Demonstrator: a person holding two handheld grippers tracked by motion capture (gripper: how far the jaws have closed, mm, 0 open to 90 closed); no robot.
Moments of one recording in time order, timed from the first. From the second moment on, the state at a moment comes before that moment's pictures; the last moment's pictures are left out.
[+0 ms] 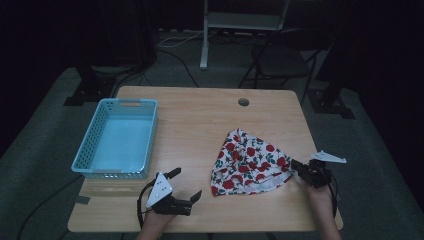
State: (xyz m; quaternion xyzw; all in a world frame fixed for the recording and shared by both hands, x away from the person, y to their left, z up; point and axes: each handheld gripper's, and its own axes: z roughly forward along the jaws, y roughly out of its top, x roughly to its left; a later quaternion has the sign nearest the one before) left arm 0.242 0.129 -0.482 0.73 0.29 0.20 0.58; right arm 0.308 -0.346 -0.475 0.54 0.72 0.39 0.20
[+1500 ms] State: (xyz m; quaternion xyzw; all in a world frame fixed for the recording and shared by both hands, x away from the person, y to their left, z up) left arm 0.353 -0.007 -0.452 0.83 0.29 0.14 0.45; right arm 0.245 -0.348 -0.487 0.49 0.73 0.42 0.20
